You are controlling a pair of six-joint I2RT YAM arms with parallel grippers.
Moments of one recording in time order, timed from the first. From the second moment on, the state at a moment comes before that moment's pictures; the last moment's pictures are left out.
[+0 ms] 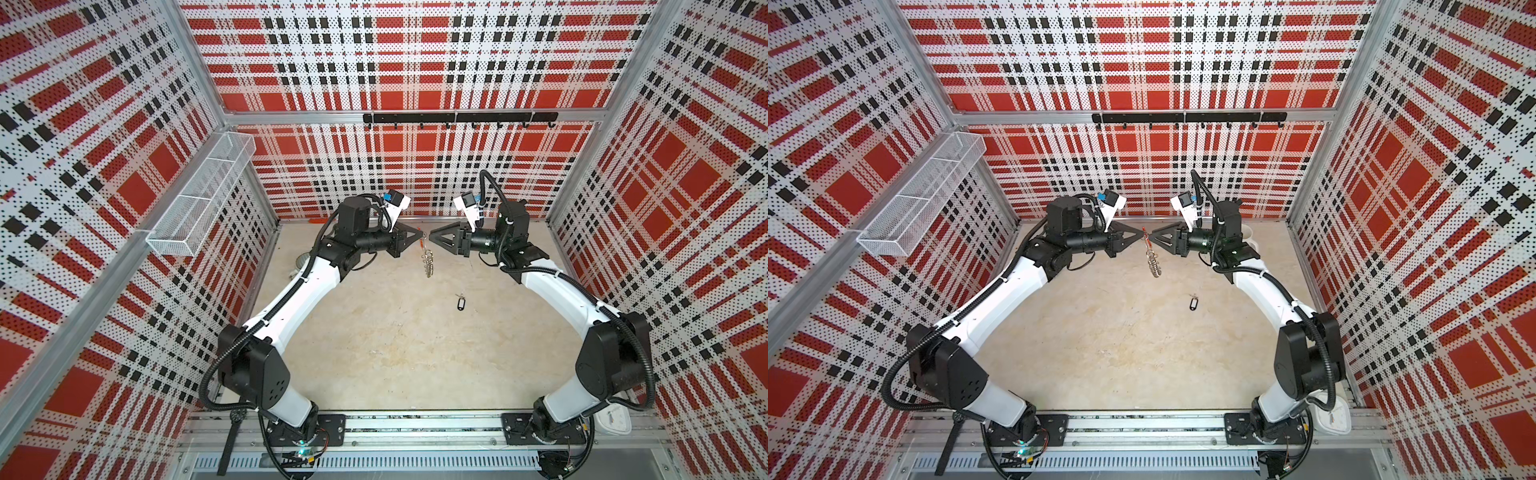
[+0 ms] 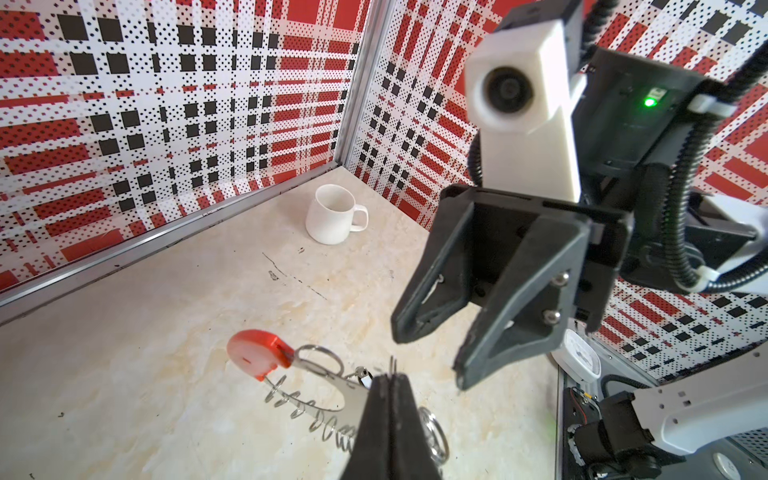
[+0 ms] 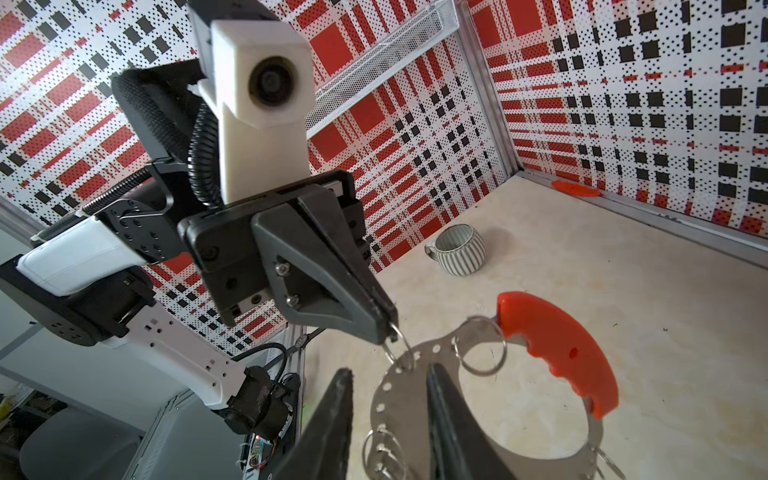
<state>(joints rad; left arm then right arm) -0.45 1.57 1.48 -0.25 0.68 -0.15 0.32 1.61 1.32 0.16 -1.04 0.38</state>
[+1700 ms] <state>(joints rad) -0.37 1.44 1.08 0.47 0.67 -0.67 0.37 1.70 1.12 1.19 -0.84 1.00</state>
